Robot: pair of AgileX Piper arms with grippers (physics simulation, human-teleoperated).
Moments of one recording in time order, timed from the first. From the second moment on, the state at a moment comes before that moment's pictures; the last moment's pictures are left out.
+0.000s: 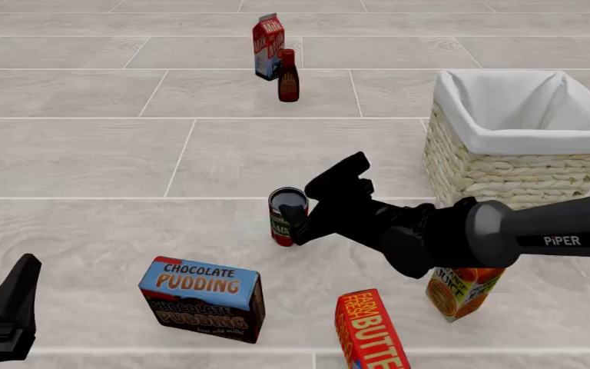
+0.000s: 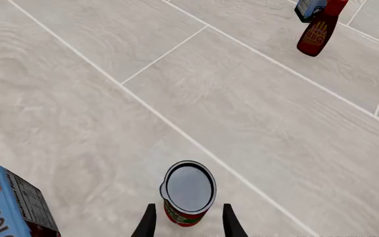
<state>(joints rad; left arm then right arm) 0.00 0.01 0.00 0.00 0.00 0.65 1.77 -0.84 -0.40 -0.10</state>
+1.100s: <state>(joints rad) 0.00 0.01 0.00 0.00 0.00 0.65 1.86 -0.82 -0.48 -0.05</state>
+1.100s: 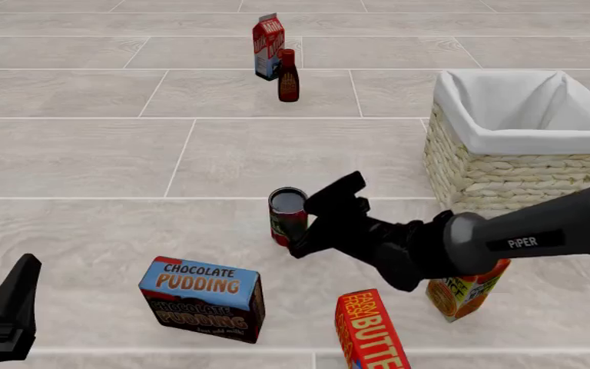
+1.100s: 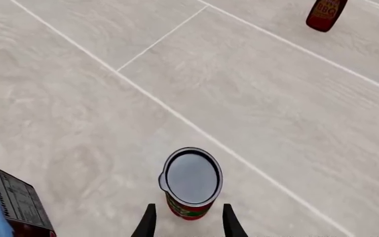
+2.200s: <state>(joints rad) 0.00 0.01 0.00 0.00 0.00 0.64 1.94 -0.83 -0.52 -0.02</state>
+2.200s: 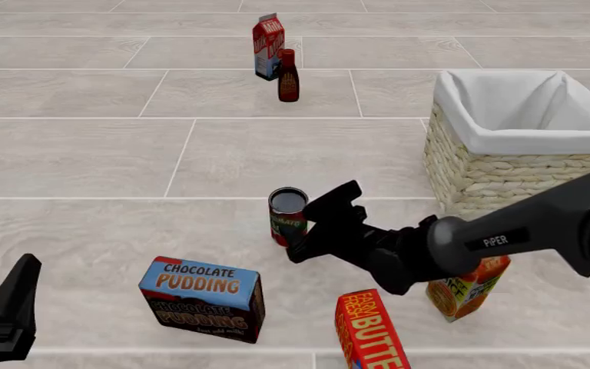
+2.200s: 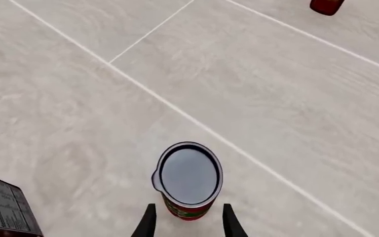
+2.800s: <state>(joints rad) 0.00 0.01 0.00 0.00 0.00 0.64 1.97 -0.86 -0.52 -0.02</state>
